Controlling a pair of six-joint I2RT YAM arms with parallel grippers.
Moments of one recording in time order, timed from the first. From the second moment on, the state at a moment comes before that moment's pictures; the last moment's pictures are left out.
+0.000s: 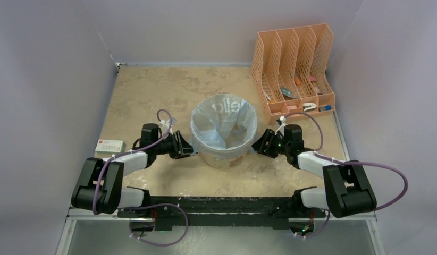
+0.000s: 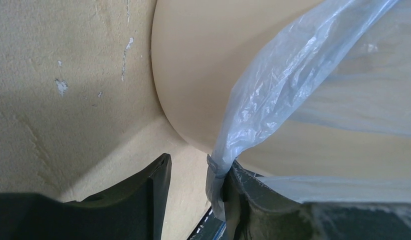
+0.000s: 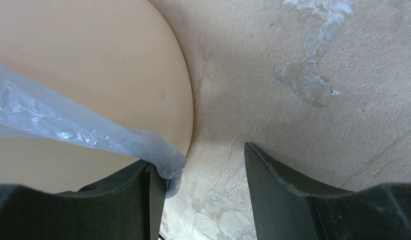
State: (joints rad) left arm -0.16 1.32 0.35 0.26 0.83 -0.70; right arm 0.19 1.28 0.35 0.20 -0.52 0.69
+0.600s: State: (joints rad) left arm -0.16 1.19 0.33 0.24 0.79 -0.71; right arm 0.19 0.81 0.34 0.06 -0.31 0.79
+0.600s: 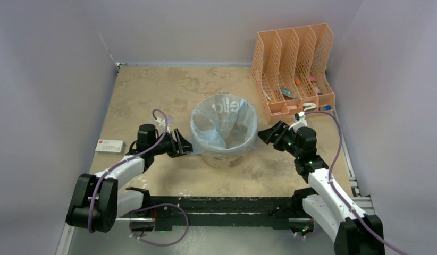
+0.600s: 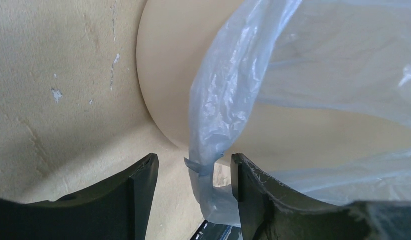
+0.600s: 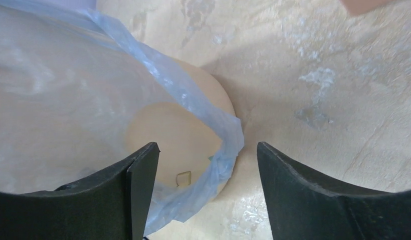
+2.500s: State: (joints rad) left arm -0.16 1.17 0.34 0.19 0.75 -0.68; right arm 0.86 1.36 1.26 -0.40 0.15 0.29
